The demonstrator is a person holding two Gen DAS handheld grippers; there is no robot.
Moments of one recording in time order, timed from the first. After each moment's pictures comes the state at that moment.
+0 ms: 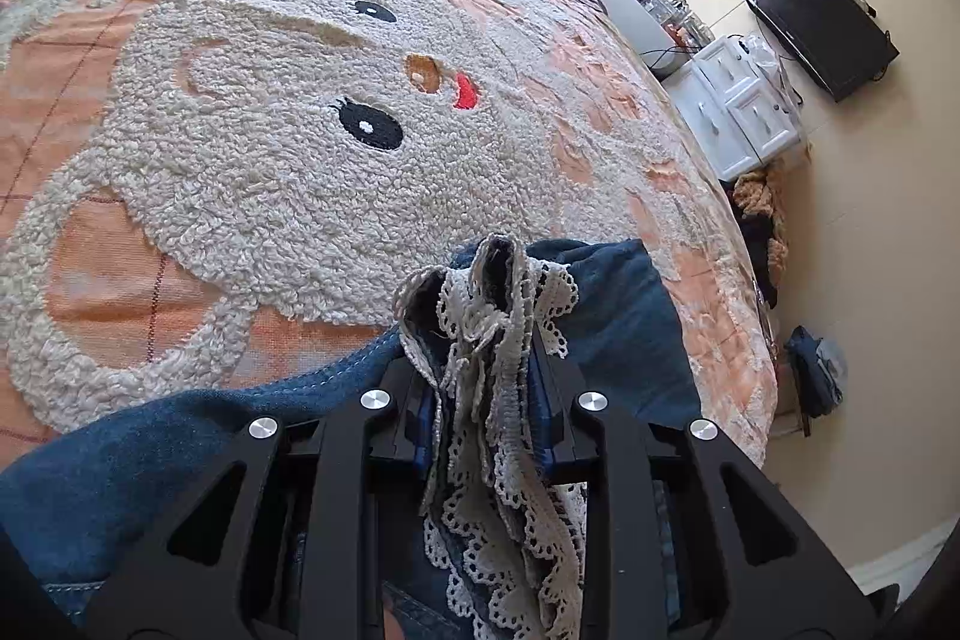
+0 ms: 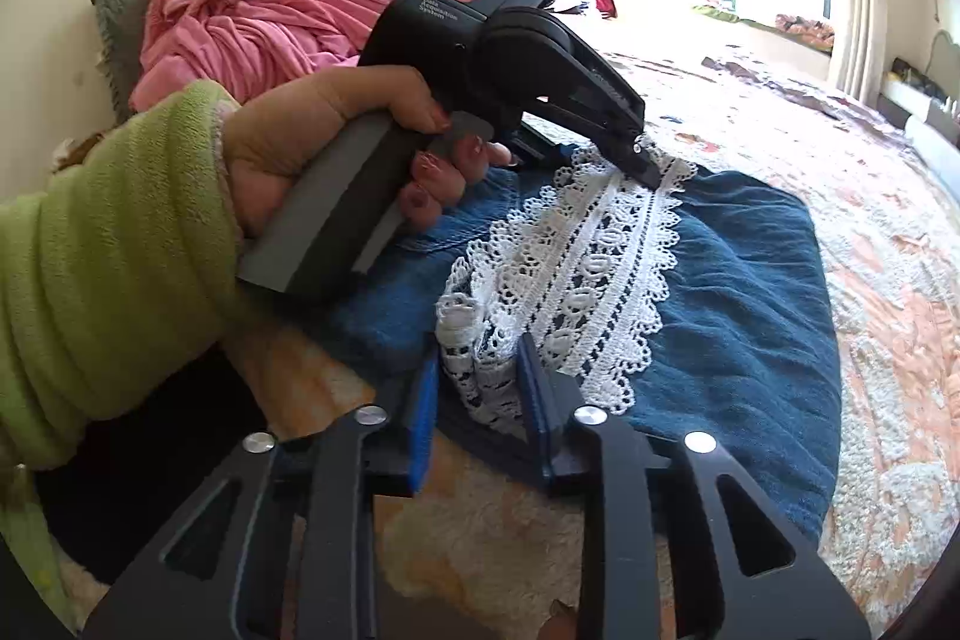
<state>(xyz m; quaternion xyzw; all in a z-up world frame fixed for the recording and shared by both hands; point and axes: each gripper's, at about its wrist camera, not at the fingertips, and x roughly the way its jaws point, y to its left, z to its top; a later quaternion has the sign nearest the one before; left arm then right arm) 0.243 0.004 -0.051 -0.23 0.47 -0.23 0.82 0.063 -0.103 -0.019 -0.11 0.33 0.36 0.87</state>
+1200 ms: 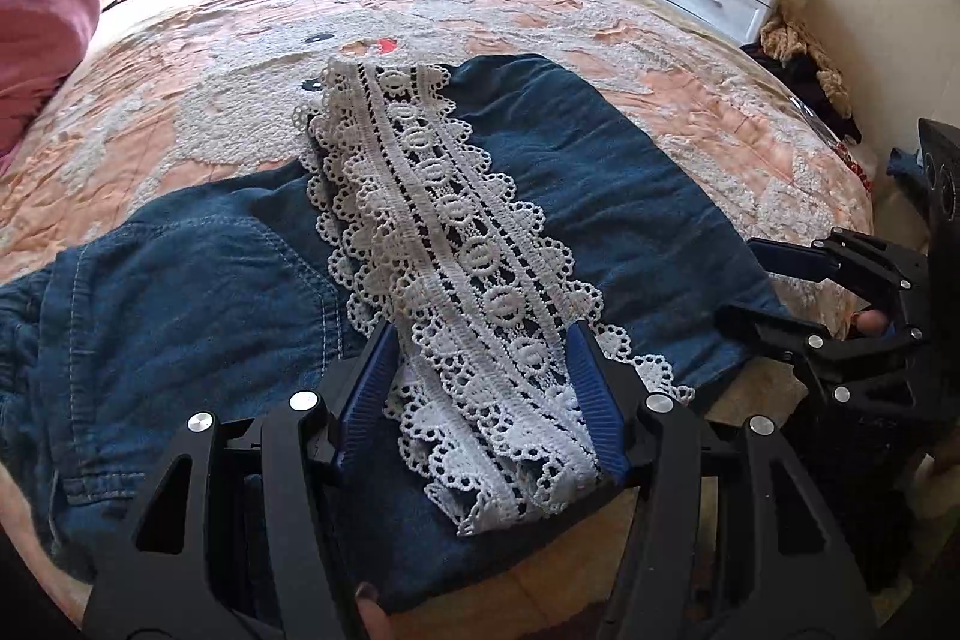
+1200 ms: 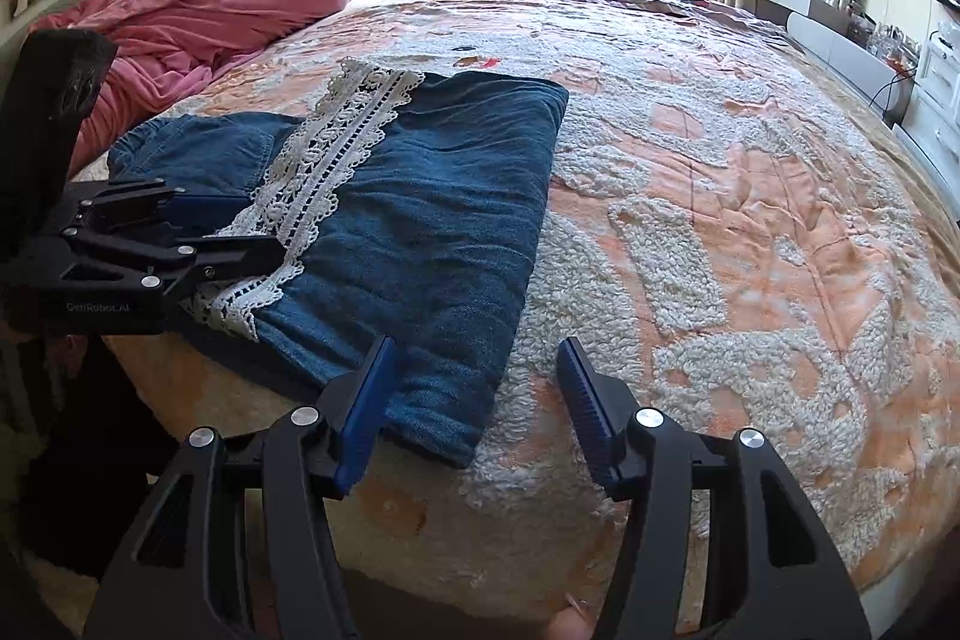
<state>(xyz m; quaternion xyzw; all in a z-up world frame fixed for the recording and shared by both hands) 0.104 -0.054 -0.044 0.02 0.43 -0.18 0.88 0.088 -0.215 -0.032 -0.07 0.39 0.20 0.89</state>
